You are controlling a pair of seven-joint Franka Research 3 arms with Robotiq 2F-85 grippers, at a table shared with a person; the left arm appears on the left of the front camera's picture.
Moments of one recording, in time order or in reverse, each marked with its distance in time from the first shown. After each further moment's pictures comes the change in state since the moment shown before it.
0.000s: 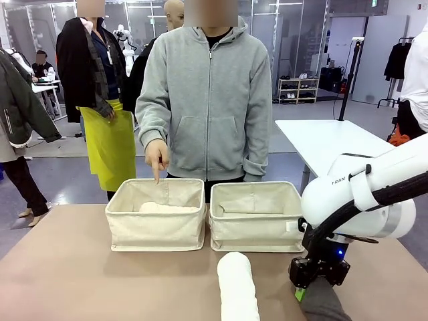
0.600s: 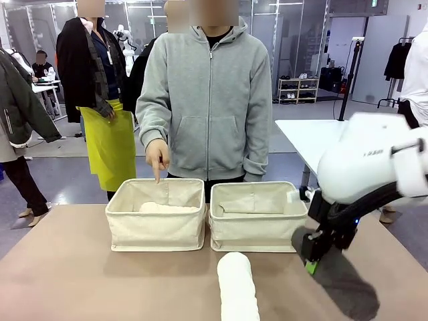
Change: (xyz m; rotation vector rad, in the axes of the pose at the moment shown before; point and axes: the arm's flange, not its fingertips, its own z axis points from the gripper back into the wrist) left arm 0.000 0.000 0.000 0.000 0.000 0.000; right arm -0.027 0.028 0.106 -0.103 -0.107 0.327
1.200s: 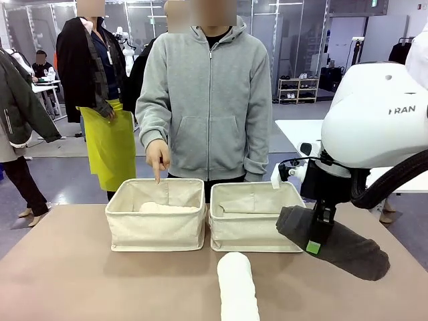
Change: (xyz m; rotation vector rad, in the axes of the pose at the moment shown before) left arm 0.000 0.000 0.000 0.000 0.000 0.000; right arm 0.010 0.032 0.053 -0.014 -0.005 0.628
